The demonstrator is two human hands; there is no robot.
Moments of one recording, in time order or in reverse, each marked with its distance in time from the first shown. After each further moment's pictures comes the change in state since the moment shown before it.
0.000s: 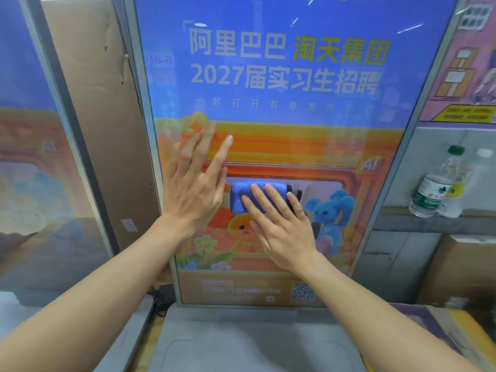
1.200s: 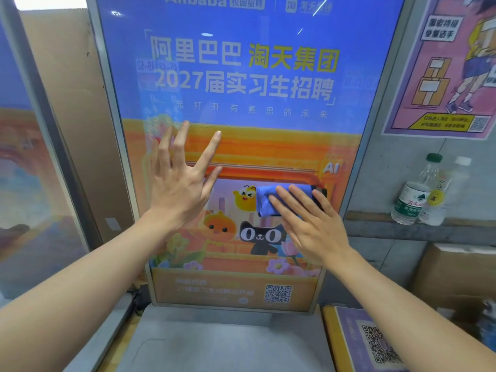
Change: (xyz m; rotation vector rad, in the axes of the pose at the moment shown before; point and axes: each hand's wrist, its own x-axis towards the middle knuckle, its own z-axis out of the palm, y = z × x) left_hand 0.021 0.042 0.001 0.126 -0.109 -0.113; right_hand -0.046 0.117 -0.031 -0.122 -0.052 -0.133
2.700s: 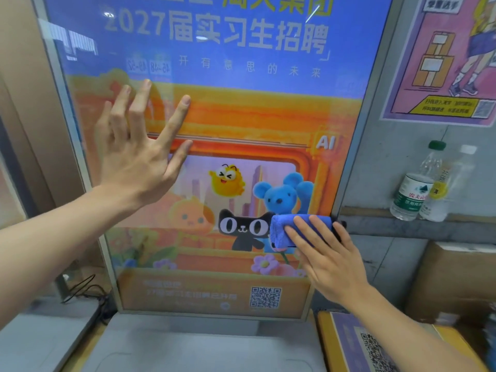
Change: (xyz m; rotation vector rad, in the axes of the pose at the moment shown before) left_hand -0.005 -0.011 0.020 0.076 0.088 0.032; right_hand -0.104 -0.005 0.030 -0.004 -0.015 0.014
